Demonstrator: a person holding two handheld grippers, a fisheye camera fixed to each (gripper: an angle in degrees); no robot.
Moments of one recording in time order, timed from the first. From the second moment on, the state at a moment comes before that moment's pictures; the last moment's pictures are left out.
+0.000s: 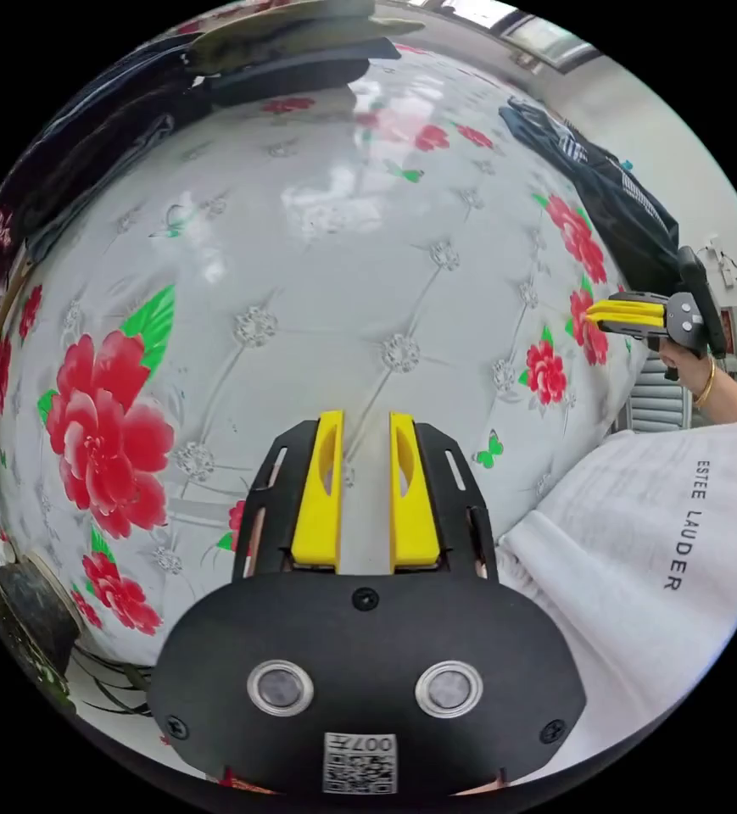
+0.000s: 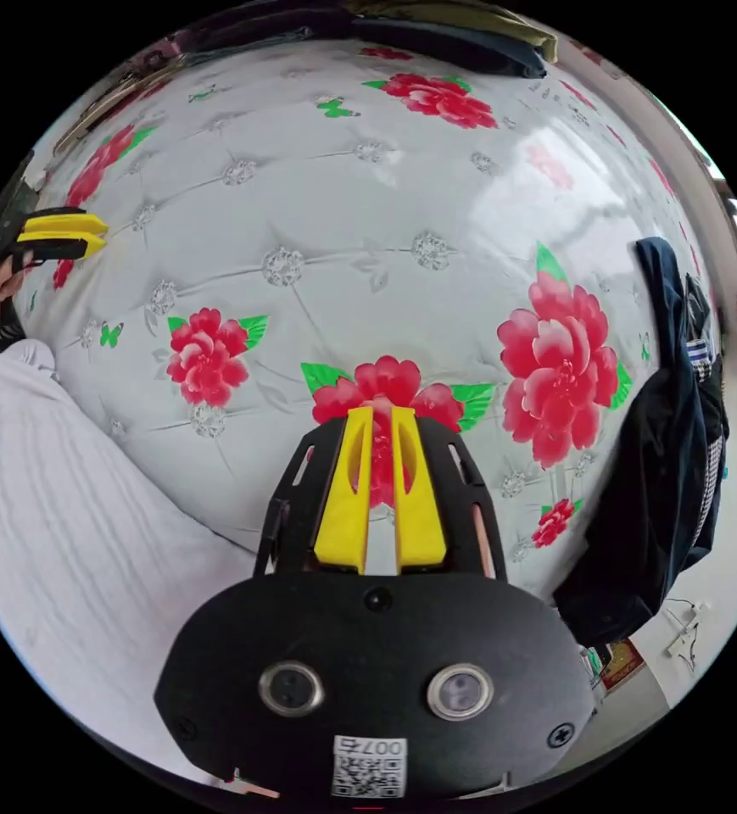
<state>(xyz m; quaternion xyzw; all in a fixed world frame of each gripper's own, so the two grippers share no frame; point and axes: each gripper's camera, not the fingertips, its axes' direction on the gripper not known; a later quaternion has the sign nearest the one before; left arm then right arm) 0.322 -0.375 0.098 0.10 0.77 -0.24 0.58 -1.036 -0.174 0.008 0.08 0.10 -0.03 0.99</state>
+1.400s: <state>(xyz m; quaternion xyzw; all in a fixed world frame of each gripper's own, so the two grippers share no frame) 0.256 -0.287 -0.095 0.08 0.73 -0.43 0.53 -0.744 0.177 -0.111 0.30 0.19 0.44 0.82</state>
